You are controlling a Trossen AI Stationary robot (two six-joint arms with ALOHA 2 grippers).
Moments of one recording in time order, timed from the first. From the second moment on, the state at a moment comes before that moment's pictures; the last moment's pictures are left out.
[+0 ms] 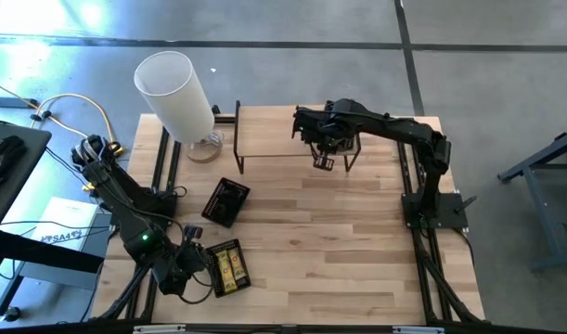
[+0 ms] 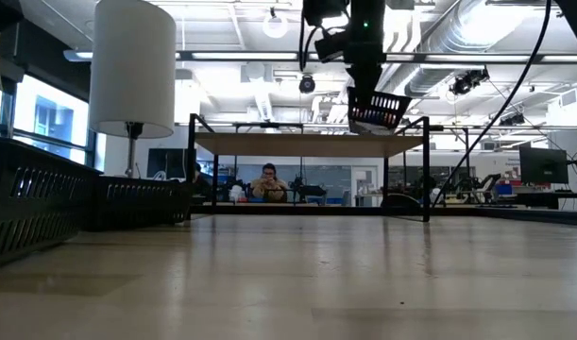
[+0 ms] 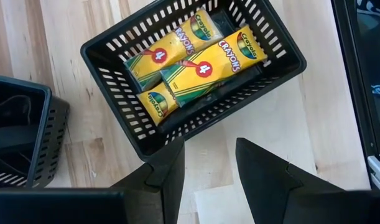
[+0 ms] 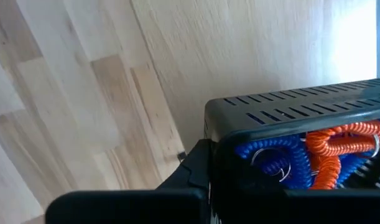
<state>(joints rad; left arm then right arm) -0.93 1.28 0.98 -0.88 -0.28 -0.71 -0.32 1.87 1.88 -1.45 0.28 -0.04</state>
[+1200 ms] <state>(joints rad) -0.93 1.28 0.98 -0.87 -0.29 -0.73 -0.11 1.78 1.92 -1.37 0.44 0.12</state>
